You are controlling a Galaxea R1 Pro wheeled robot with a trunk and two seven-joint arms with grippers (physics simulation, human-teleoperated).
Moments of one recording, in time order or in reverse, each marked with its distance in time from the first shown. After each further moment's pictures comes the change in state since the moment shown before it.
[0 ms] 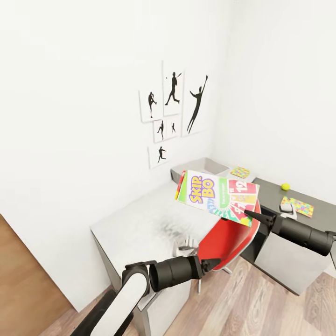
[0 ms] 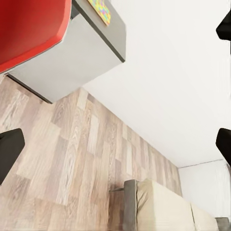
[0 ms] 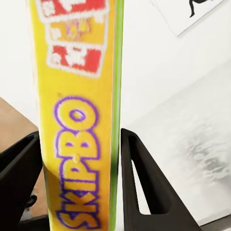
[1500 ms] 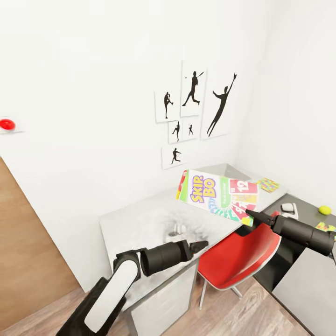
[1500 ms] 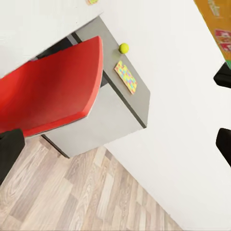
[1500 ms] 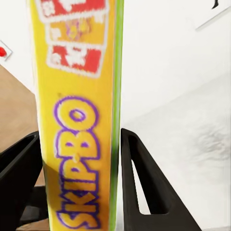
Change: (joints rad) left arm -0.038 0.020 0.084 -0.014 0.004 0.002 -0.007; right arm 0.000 -0.005 -0.007 0.001 0.001 0.001 0.000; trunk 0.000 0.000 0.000
